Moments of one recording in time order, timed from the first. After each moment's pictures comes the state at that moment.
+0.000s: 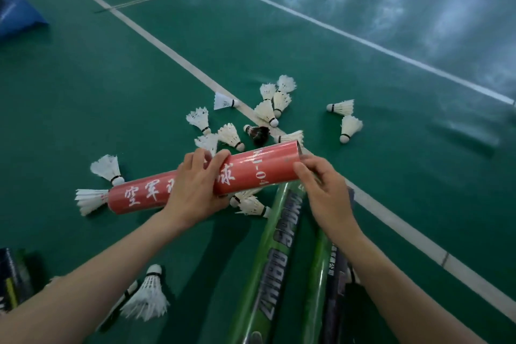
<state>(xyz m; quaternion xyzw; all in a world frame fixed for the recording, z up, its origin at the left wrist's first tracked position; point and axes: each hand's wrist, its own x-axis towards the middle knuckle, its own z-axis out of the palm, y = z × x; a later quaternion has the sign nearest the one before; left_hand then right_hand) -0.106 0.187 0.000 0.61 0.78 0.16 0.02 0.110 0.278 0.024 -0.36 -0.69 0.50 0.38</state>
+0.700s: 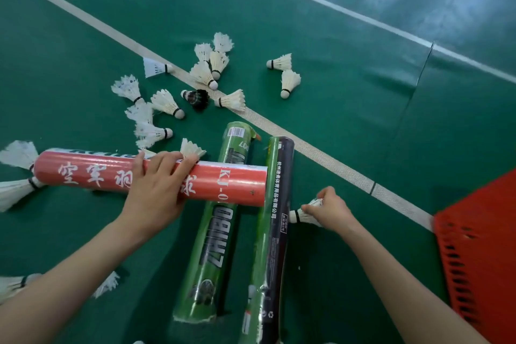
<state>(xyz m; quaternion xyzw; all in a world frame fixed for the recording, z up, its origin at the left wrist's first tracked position) -0.043 0.162 -0.027 0.70 0.71 0.08 -0.05 0.270 0.268 -0.063 -0.69 -0.61 0.40 -0.03</state>
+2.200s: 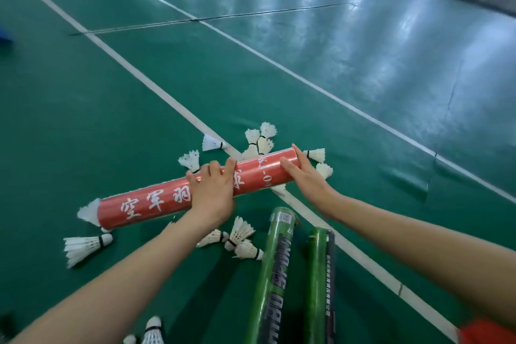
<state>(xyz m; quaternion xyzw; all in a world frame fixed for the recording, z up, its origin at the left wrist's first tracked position) -0.124 0.244 0.078 0.55 0.83 0.10 0.07 0.041 0.327 0.130 -0.46 -0.70 0.51 0.17</state>
